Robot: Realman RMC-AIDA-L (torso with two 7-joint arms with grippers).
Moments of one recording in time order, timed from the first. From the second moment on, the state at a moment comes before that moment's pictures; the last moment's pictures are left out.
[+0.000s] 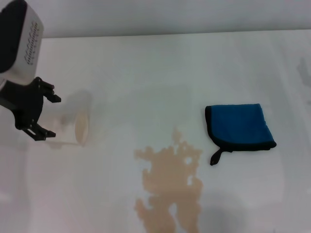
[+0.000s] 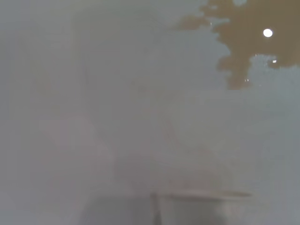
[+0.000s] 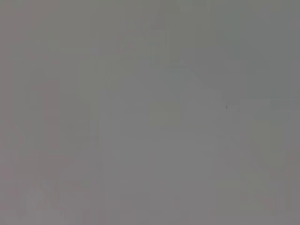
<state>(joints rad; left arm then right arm) -0.82 -2.04 1.10 1.00 -0.45 -1.54 1.76 0.46 2.02 -0.52 0.04 -0.63 -1.17 0.37</state>
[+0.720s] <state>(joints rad) -0.82 -2.06 1.12 0.91 -0.45 -1.42 1.80 0.46 2.02 -0.52 0.02 -0.63 -1.15 0.37</state>
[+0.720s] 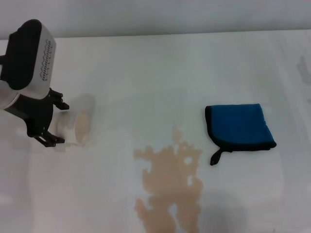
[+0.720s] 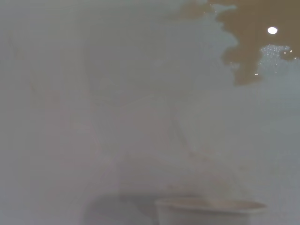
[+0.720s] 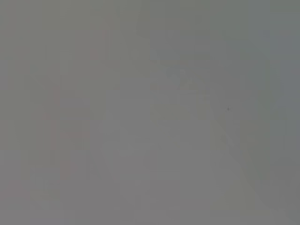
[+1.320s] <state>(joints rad) -0.82 -2.07 1.14 0.83 -0.45 -1.35 1.80 0.46 2.02 -0.52 0.02 -0.63 -1.15 0.37</state>
